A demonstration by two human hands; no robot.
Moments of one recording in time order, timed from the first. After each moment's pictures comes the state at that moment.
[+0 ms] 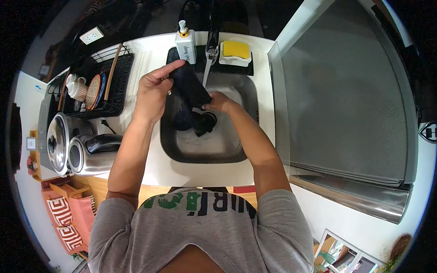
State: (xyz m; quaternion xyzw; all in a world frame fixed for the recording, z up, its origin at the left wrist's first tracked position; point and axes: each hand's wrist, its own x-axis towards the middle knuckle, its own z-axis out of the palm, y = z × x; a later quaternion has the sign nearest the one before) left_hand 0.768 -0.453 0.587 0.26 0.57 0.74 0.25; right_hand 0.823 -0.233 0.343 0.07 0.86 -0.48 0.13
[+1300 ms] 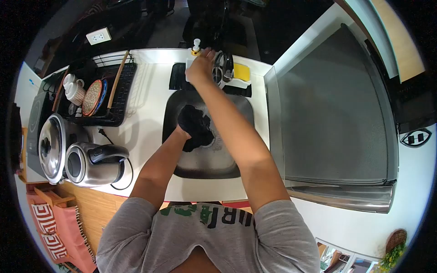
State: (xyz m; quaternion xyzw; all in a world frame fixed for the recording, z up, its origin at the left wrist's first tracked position) left_hand 0.749 -0.411 0.366 -0.12 0.16 0.81 0.55; right_hand 0.685 -0.301 0.520 0.26 0.91 -0.11 -0.31
